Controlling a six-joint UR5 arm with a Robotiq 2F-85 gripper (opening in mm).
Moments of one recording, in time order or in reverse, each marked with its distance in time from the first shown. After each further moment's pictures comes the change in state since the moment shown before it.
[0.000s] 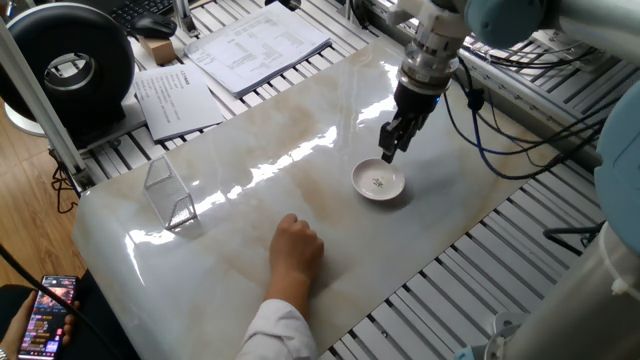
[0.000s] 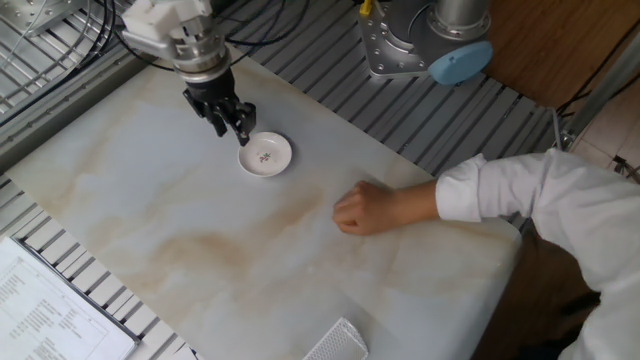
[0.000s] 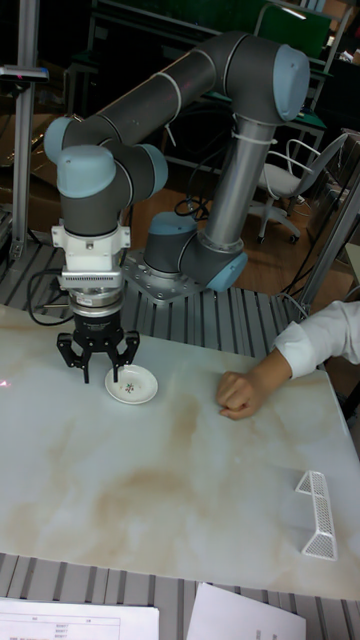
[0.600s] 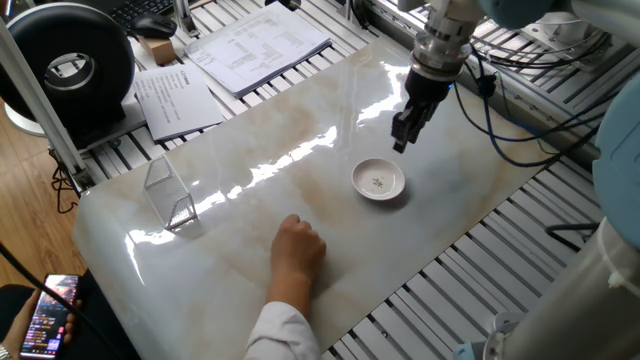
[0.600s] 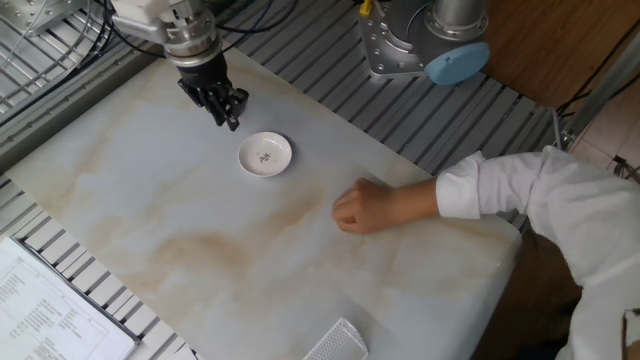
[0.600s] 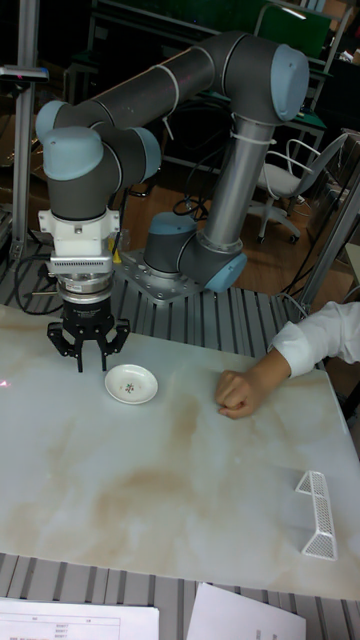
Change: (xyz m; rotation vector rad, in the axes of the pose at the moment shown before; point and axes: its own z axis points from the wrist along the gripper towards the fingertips) arm 0.003 -0.013 -0.022 0.002 0.013 -0.041
